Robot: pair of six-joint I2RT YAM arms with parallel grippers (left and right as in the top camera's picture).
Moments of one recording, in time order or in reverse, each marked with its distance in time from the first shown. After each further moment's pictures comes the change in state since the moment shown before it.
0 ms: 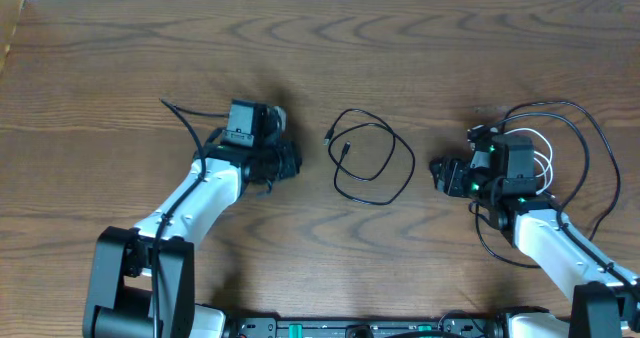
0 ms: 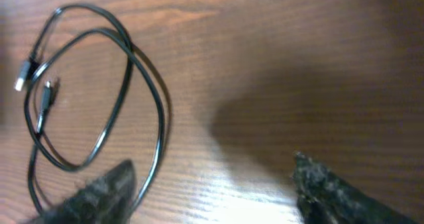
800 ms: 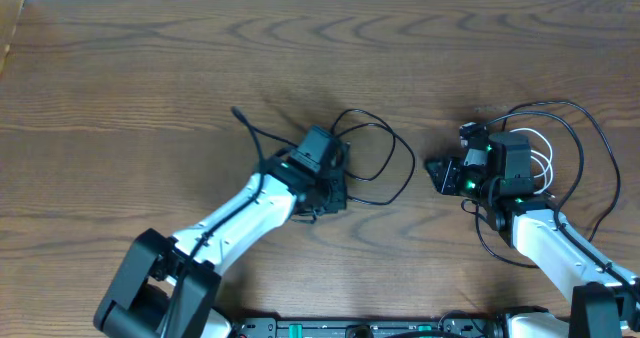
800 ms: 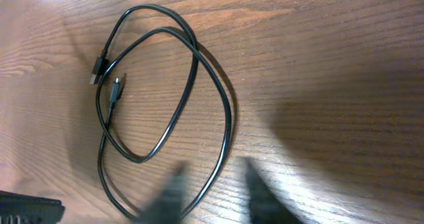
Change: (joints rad) left arm -0.367 0.000 0.034 -0.108 -0.166 -0.212; right arm 0.015 0.000 0.000 0.056 -0.155 0.052
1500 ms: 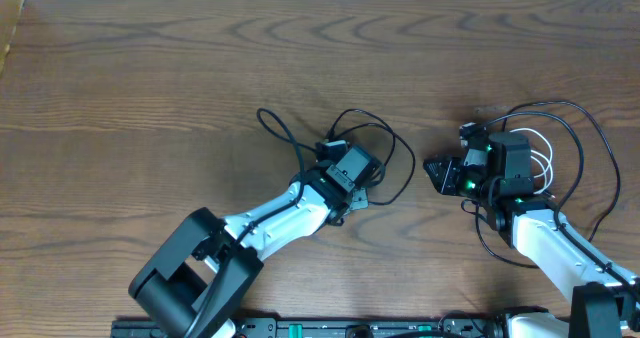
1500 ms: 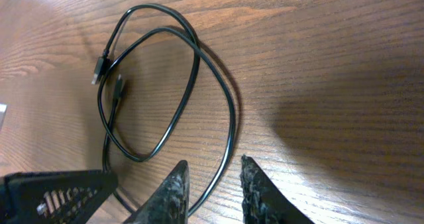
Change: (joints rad) left arm -0.160 0.145 0.007 0.207 -0.326 -0.240; right arm 0.000 0.000 0.000 -0.002 -0.004 0.008
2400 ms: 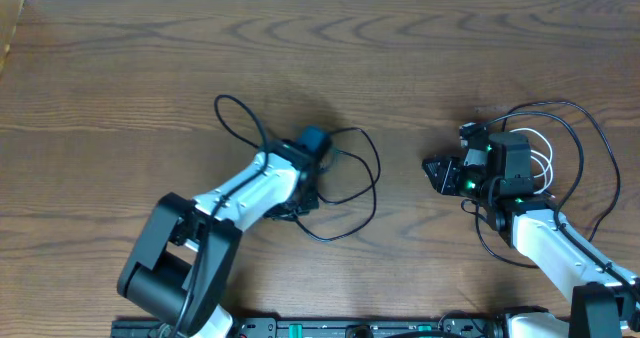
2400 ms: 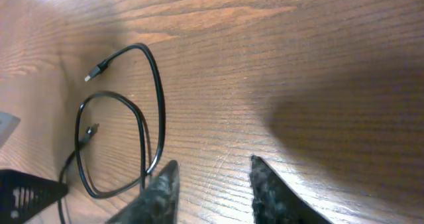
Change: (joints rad) left arm 0.270 0.016 0.065 -0.497 0.071 0.209; right arm 0.000 0.000 0.000 -0.001 0.000 0.000
